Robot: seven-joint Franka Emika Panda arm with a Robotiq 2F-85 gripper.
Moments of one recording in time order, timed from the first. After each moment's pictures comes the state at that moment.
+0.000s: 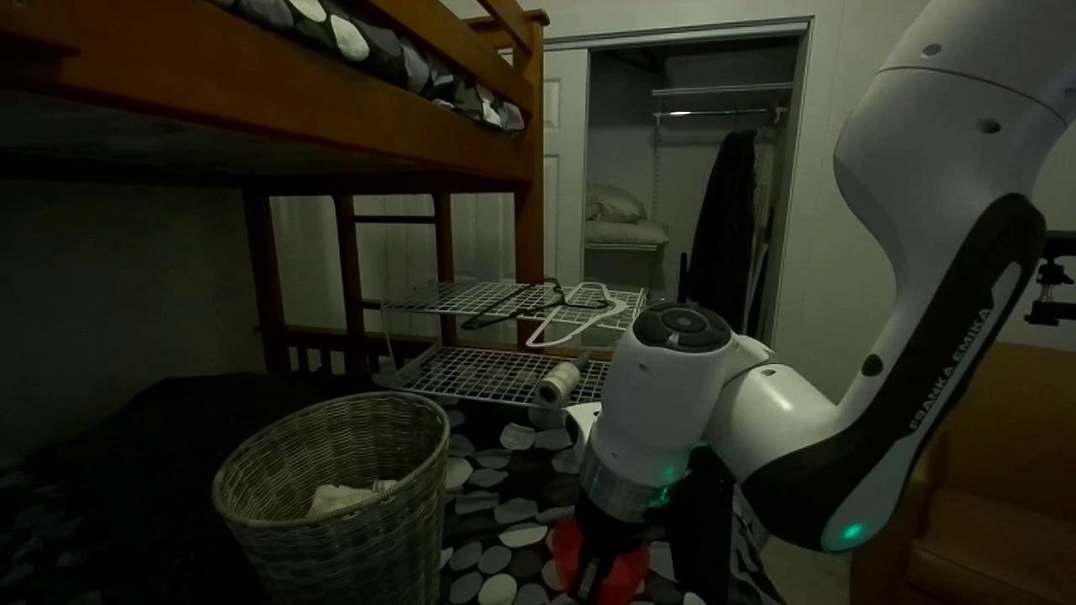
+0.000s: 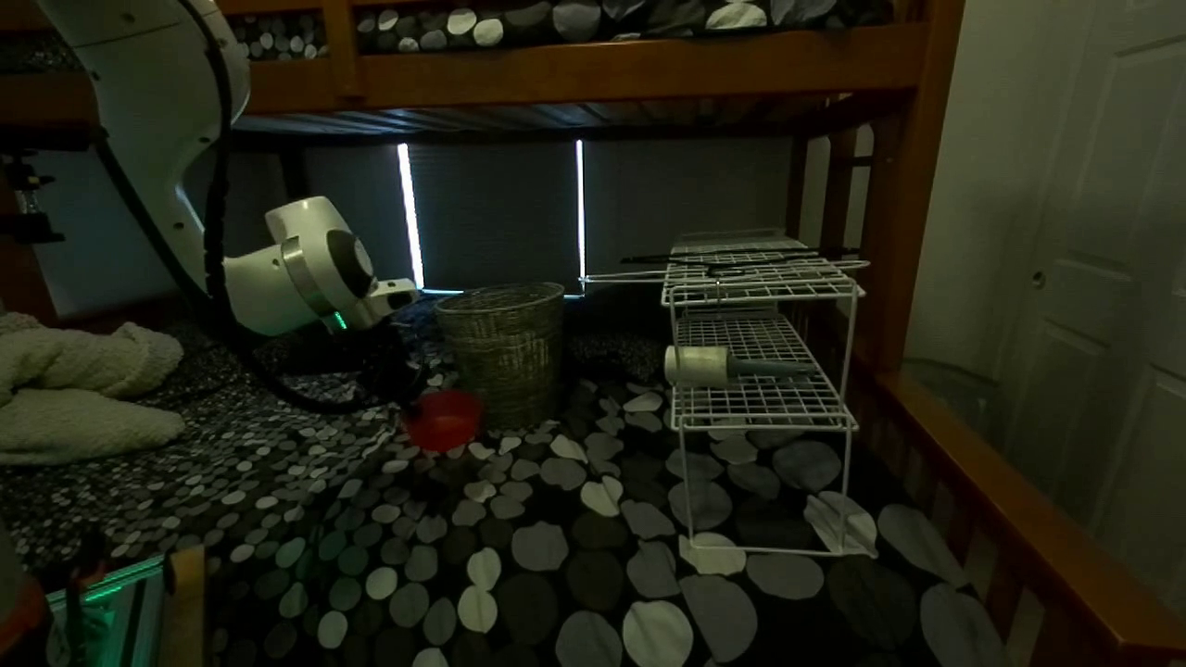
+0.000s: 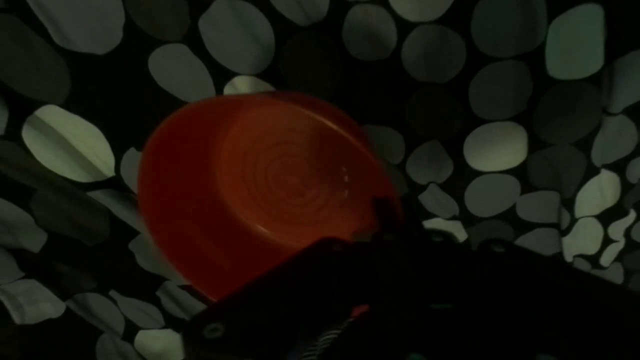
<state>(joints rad) 0.24 0.04 0.32 -2.63 -0.82 2.90 0.68</state>
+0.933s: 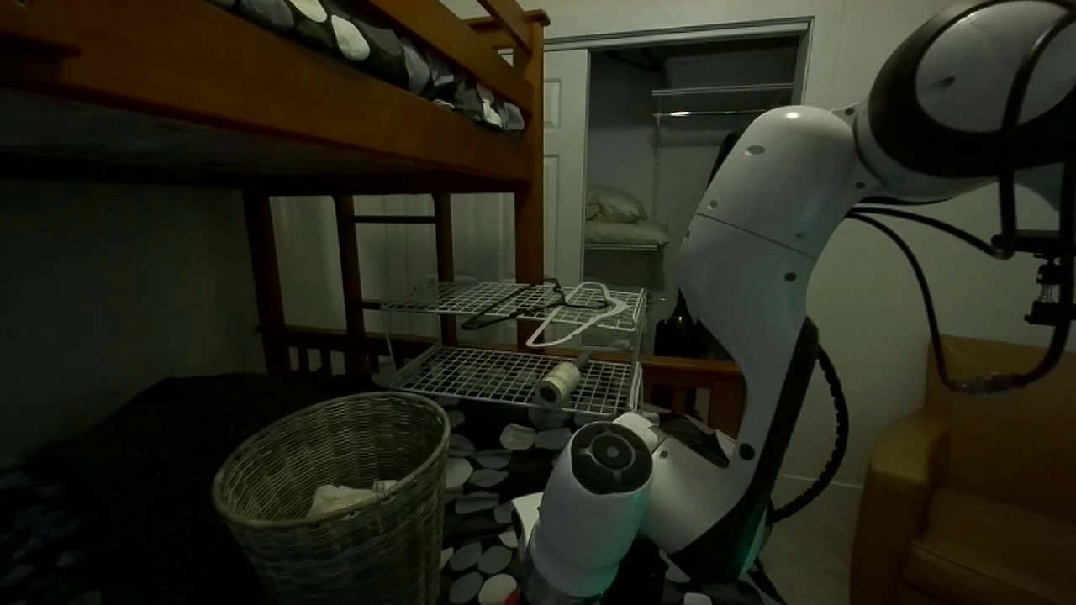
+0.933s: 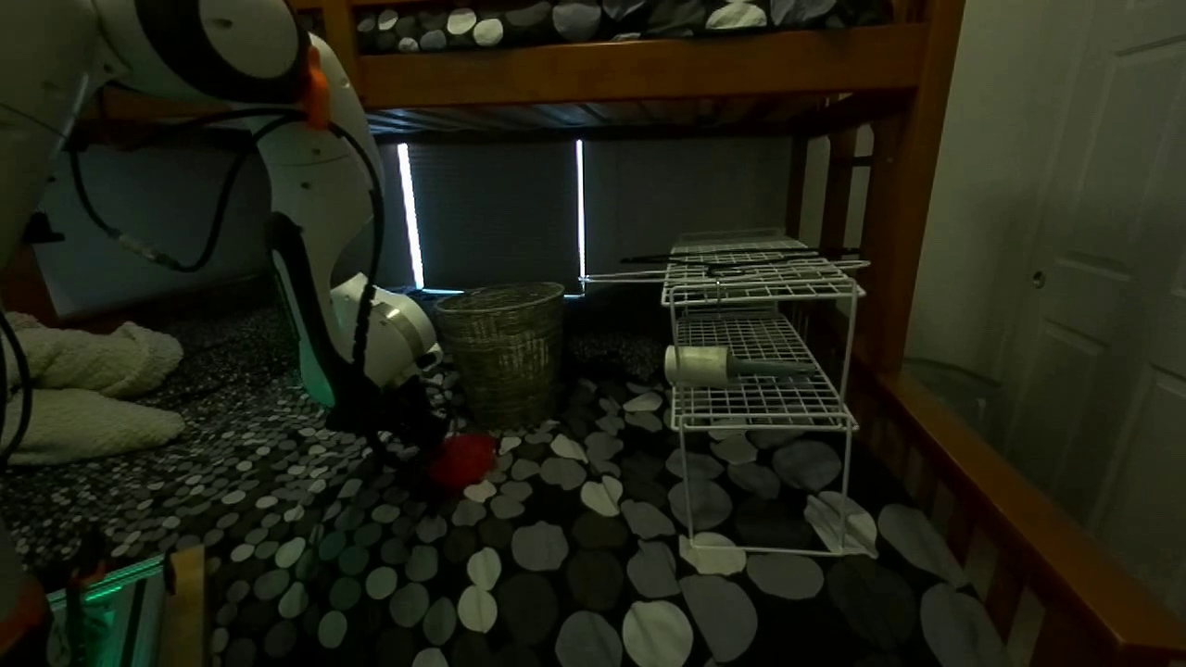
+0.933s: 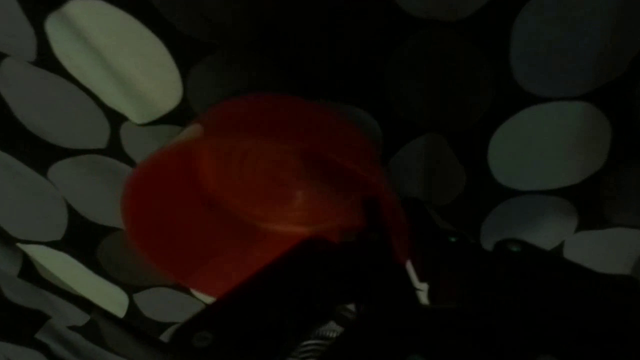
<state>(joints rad) 0.29 0.52 0.24 -2.26 -1.50 2.92 1.25</state>
